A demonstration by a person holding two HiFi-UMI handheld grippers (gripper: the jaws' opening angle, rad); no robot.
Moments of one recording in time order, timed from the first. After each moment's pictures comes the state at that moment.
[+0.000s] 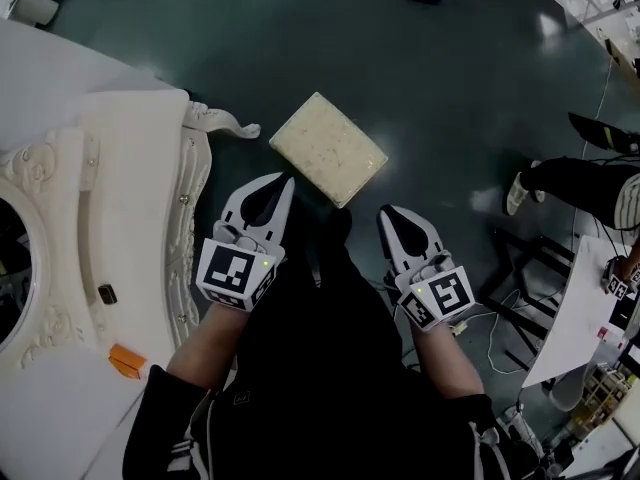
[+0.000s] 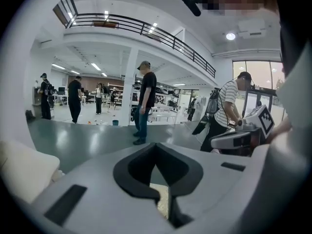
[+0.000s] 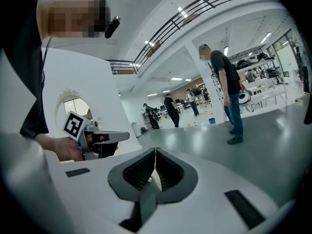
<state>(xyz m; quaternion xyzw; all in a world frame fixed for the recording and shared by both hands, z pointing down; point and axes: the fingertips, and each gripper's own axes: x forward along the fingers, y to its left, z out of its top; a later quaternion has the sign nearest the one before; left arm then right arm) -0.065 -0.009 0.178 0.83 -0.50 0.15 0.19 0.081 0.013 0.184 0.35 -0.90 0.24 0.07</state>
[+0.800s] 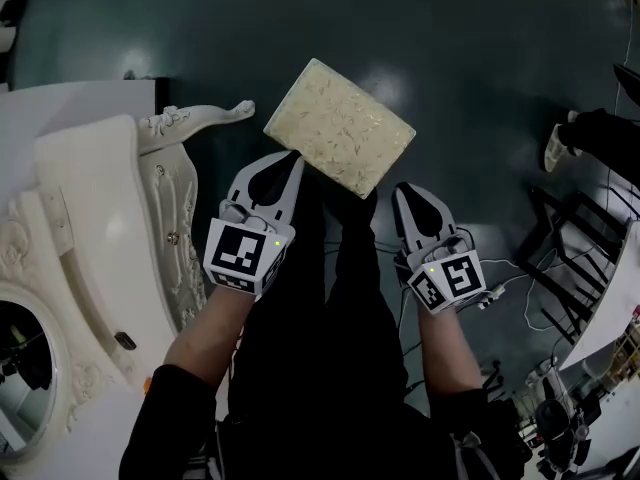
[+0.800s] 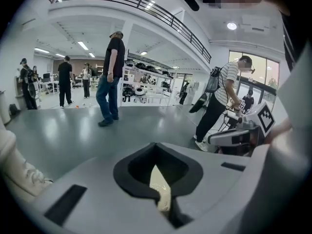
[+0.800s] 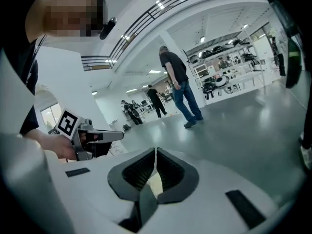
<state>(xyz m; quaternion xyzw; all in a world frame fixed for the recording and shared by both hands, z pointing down) -0.074 -0.095 0.372 0.85 -0.42 0.22 0.24 0.075 -0.054 0.381 0.44 -0.84 0.32 0.09</state>
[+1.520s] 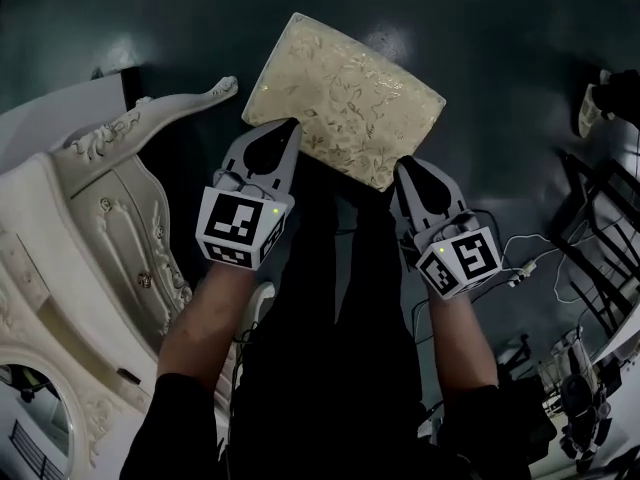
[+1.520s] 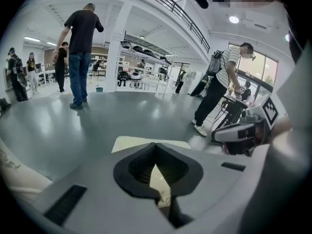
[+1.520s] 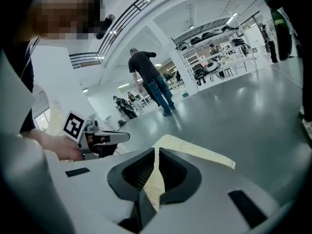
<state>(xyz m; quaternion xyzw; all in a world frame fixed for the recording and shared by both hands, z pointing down) -0.076 -0.103 0.565 0.84 -0.38 0.27 0.27 0.063 -0.046 0.554 0.44 -0.81 0.38 0.10</state>
